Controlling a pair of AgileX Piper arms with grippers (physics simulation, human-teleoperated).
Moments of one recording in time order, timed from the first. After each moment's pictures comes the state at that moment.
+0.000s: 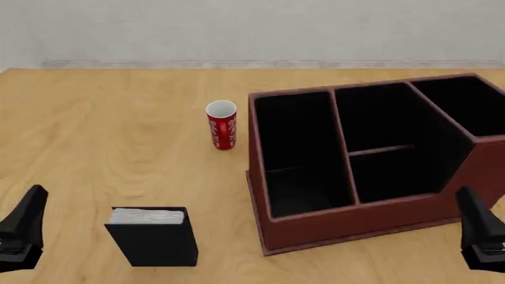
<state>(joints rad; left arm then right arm) 0.00 0.00 0.00 0.00 0.00 0.01 0.00 0.00 0.00 -0.01</state>
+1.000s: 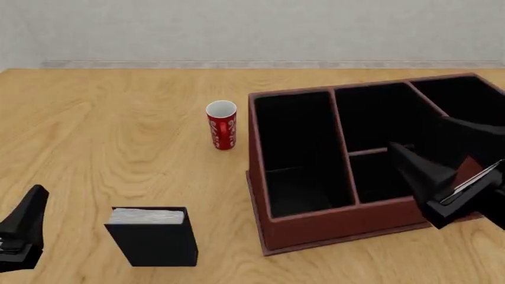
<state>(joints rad) 0.00 0.00 0.00 0.00 0.00 0.44 0.50 -0.36 0.02 -0.17</state>
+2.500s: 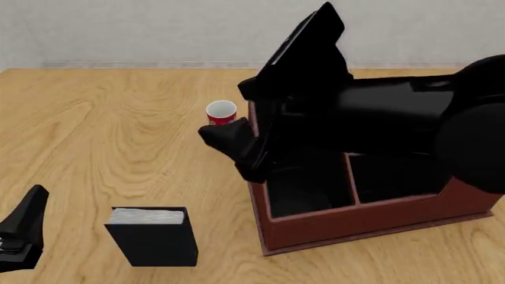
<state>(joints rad) 0.00 0.00 0.00 0.00 0.00 0.97 1.21 -1.02 0.25 -0.20</state>
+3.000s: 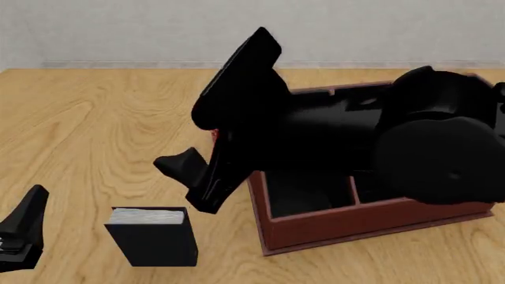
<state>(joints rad) 0.00 0.00 0.00 0.00 0.00 1.08 1.33 -1.09 0.27 -0.18</state>
